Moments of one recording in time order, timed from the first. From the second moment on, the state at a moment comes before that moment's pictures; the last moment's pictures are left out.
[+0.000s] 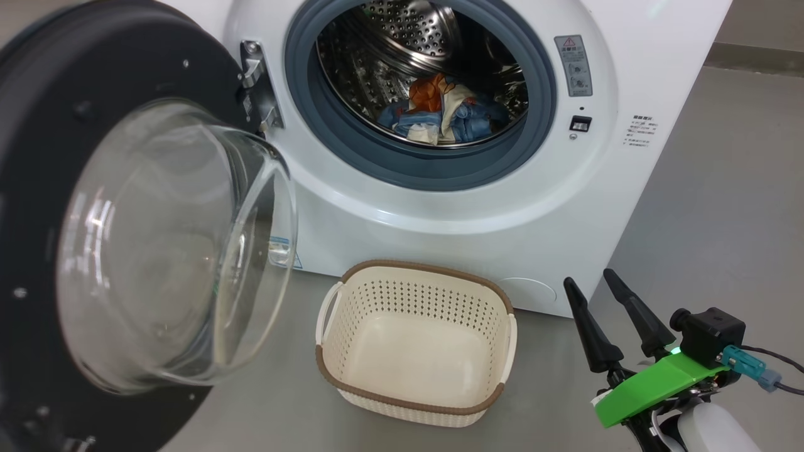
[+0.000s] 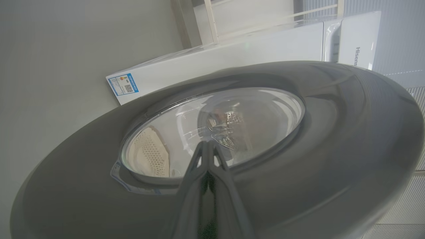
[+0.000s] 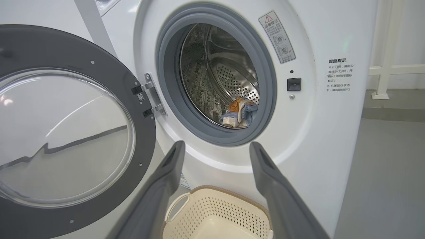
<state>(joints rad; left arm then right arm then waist) -0.22 0.38 0.62 0.44 -1.48 -0.12 0.95 -0.20 -0.21 0.22 0.28 0.49 0.13 -0.26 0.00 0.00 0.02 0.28</state>
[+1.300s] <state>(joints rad) 0.02 0.06 0.31 -0.10 -1.52 -0.04 1.03 -0.18 -0.19 0.21 0.28 0.50 0.13 -0.26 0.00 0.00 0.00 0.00</state>
